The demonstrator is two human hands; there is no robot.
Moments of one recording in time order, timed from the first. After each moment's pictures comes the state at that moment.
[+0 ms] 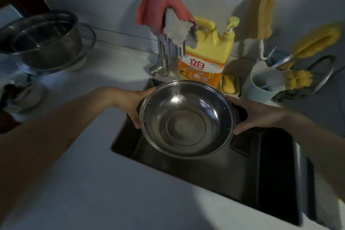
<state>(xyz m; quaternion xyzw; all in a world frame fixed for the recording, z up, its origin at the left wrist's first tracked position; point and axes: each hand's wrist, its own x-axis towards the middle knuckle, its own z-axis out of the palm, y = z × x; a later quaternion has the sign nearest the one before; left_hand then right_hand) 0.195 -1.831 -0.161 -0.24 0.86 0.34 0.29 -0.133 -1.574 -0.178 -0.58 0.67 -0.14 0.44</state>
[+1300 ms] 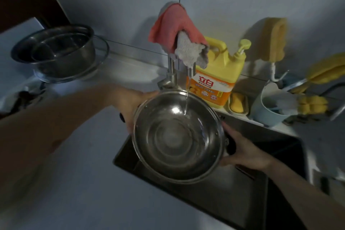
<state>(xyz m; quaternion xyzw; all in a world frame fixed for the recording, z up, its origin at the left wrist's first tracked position) 0.194 -1.854 -0.112 -0.14 0.88 0.36 0.27 -0.081 -1.572 -0.219 -0.54 0.67 -0.26 0.44</state>
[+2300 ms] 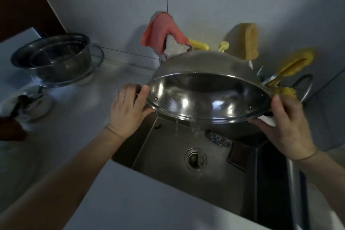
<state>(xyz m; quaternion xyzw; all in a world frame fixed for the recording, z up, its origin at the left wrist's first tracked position) 0.214 -1.750 -0.149 -0.23 0.87 -0.20 -0.39 -0.109 -1.508 -0.129 -0.69 0.58 -0.31 -0.32</state>
